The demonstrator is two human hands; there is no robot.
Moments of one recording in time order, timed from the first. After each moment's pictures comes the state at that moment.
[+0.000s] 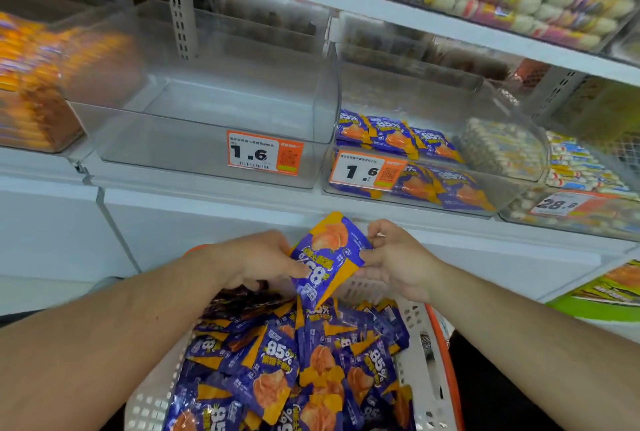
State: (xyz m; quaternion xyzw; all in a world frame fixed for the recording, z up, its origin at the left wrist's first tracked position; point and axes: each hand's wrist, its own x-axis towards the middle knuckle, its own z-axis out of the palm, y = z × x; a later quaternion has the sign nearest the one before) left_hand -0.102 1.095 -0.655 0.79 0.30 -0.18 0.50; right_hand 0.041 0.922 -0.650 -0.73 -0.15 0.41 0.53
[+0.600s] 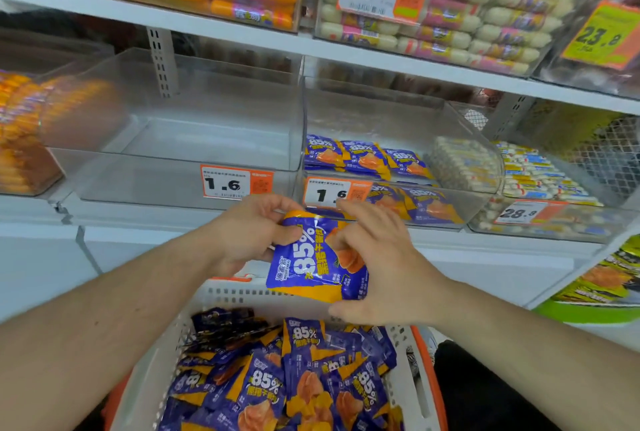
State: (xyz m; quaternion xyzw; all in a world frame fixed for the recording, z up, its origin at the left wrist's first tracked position) left_hand -0.087 1.082 -0.582 0.68 0.22 0.04 0.70; right_hand 0.022 0.886 -0.592 -0.77 -0.61 -0.04 0.17
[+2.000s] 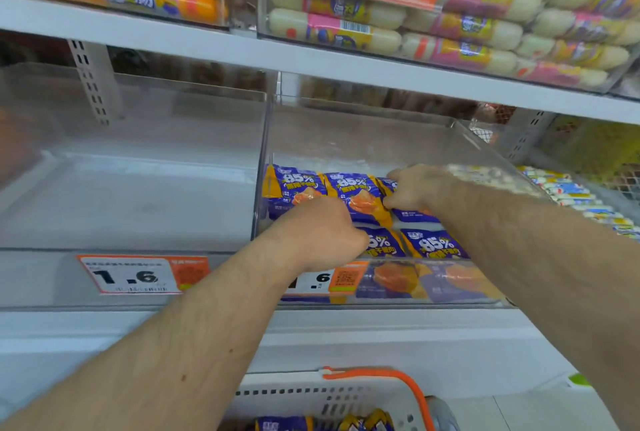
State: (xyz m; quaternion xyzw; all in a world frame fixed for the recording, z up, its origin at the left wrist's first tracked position) left_hand 0.095 1.088 -0.568 0.93 0.17 -0.01 0.34; right_hand 0.314 0.999 -0.577 -0.95 -0.28 0.04 -0.13
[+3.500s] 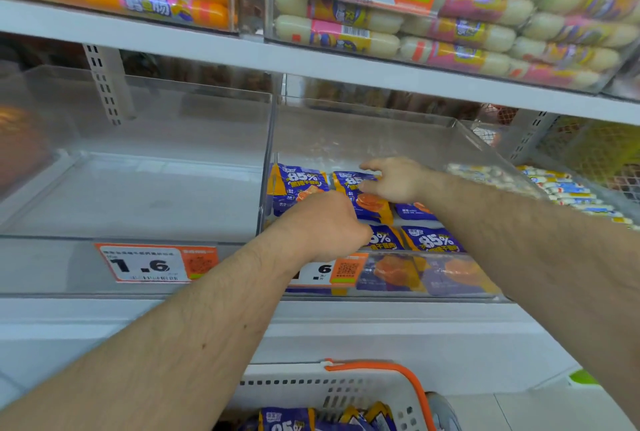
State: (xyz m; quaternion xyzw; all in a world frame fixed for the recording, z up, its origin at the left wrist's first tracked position) left_hand 0.092 1.081 -0.560 0.93 0.17 0.01 0.33; right_hand 0.303 1.015 -0.575 -0.91 -0.41 0.05 0.01
